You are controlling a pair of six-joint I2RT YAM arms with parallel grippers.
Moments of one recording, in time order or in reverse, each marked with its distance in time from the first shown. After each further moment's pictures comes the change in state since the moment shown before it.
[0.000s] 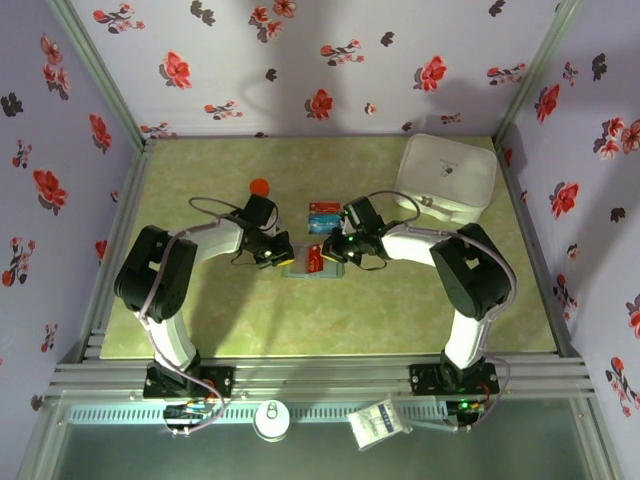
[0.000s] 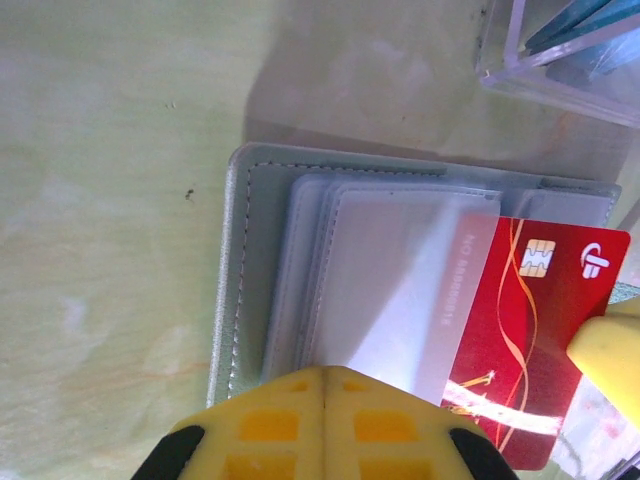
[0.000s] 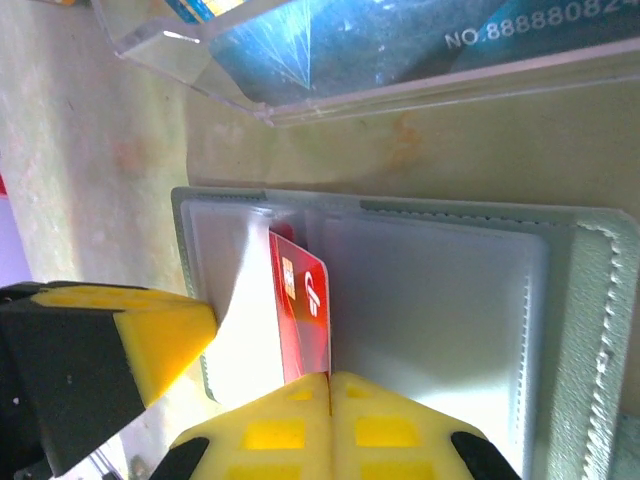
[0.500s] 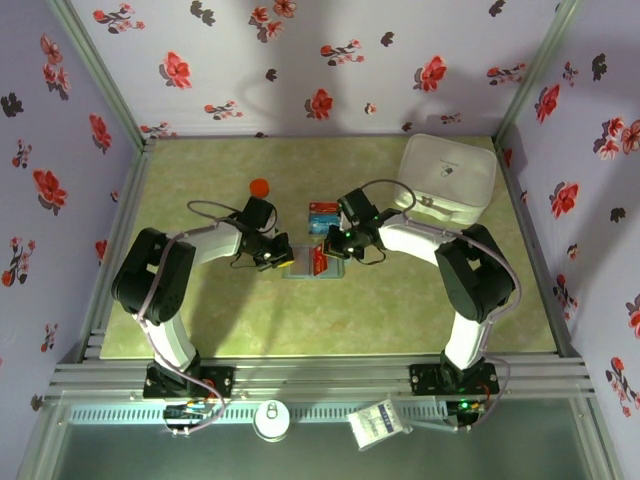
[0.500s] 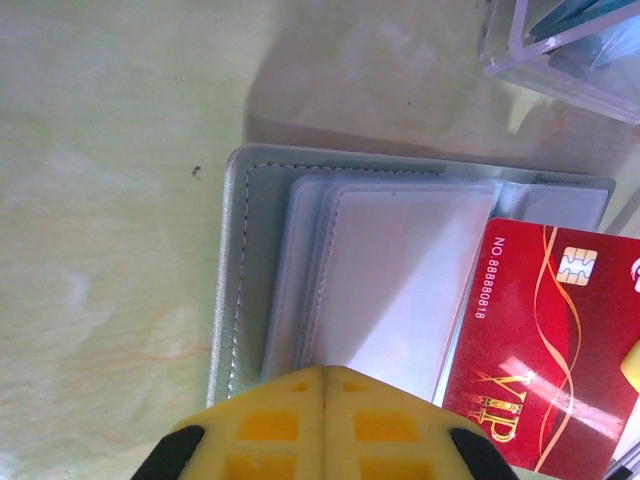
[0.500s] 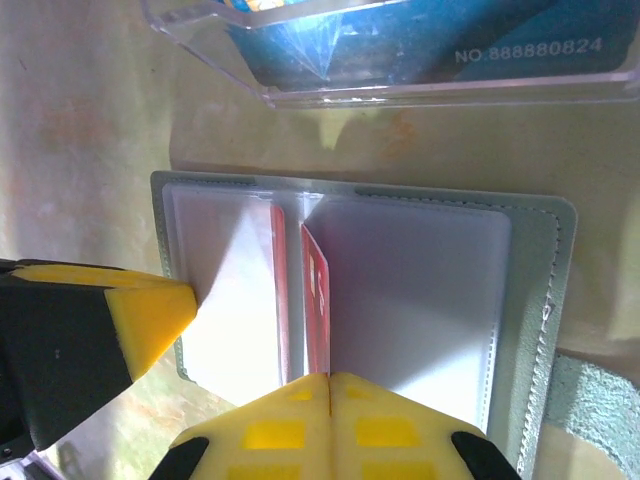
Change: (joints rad) left arm -0.004 -0.020 -0.032 0.031 0.003 -0.026; right arm 0.026 -0.011 0.135 -0.256 0.091 -0.138
